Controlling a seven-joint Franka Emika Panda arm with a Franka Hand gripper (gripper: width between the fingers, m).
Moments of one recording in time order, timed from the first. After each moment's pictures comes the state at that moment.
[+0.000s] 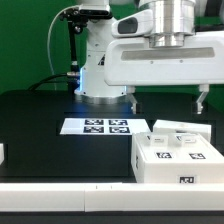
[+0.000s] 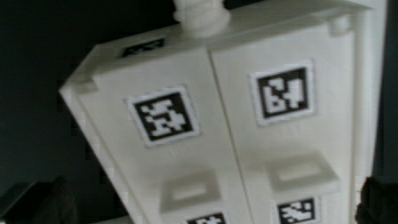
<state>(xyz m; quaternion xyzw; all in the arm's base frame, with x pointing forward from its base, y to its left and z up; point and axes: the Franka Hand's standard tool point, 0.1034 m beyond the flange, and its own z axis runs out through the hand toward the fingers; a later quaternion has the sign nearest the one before) 0.541 0.070 0.089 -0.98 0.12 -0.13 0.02</state>
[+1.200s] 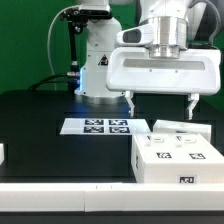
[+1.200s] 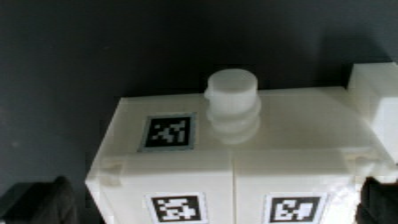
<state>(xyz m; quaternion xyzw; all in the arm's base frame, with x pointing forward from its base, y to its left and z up) 0.509 0.072 0.076 -0.98 0.03 -0.17 -0.02</state>
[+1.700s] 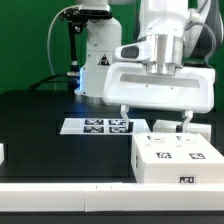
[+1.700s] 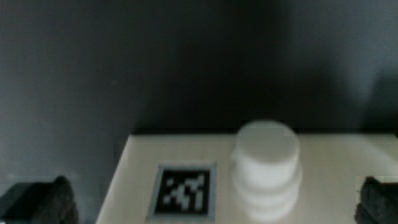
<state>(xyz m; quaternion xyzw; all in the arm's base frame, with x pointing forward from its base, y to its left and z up) 0.504 0.068 0.038 -0.98 0.02 -0.18 -0.04</state>
